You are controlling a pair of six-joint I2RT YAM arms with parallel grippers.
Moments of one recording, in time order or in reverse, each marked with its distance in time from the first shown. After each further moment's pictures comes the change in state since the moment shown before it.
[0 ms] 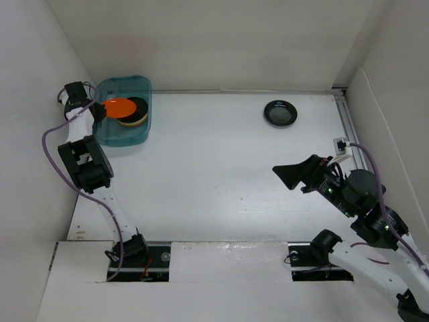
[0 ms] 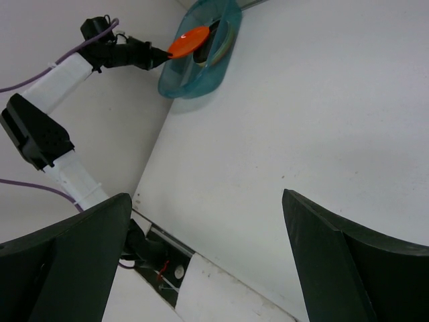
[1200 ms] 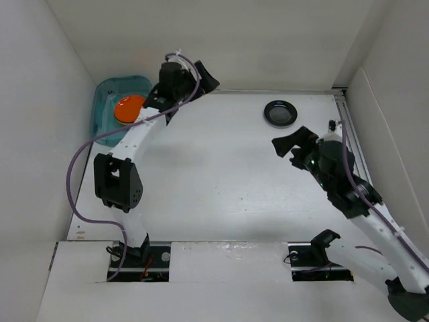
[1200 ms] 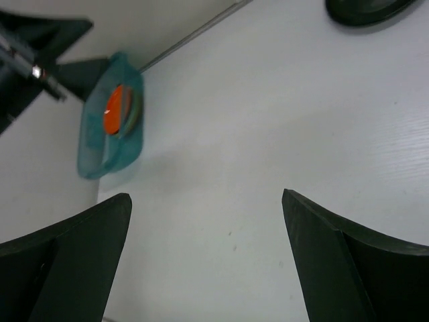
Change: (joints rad) left arm -0.705 -0.338 -0.108 0.275 0.155 0.100; right arm -0.088 0.238 0.053 0.041 0.235 0.058
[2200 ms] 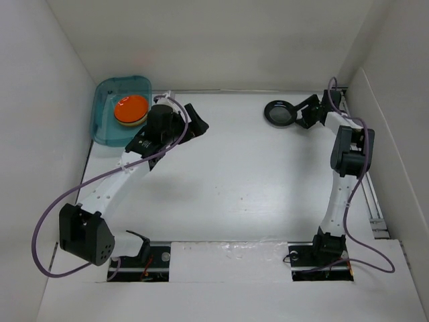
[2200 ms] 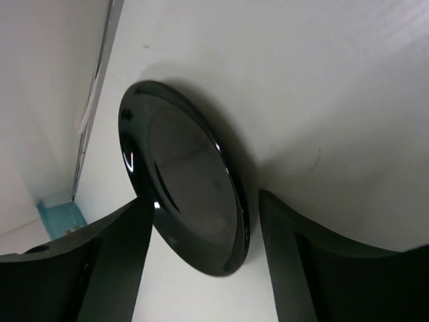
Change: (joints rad) left arm -0.108 -0.502 -0.629 -0.064 -0.122 -0.004; right arm -0.772 1.579 0.786 0.313 -0.663 0.105
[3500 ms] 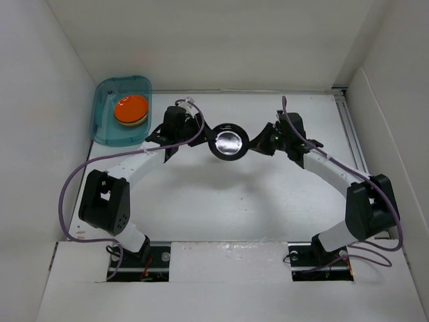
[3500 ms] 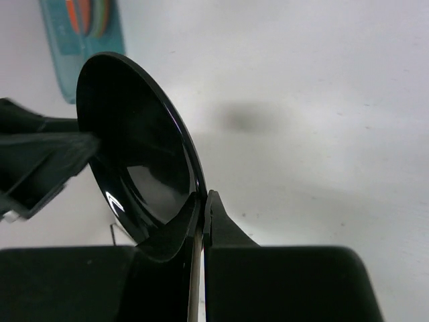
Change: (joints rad) left arm 0.000 0.260 -0.015 0.204 0.229 0.010; right arm 0.528 -0.808 -0.736 0.064 0.018 -0.027
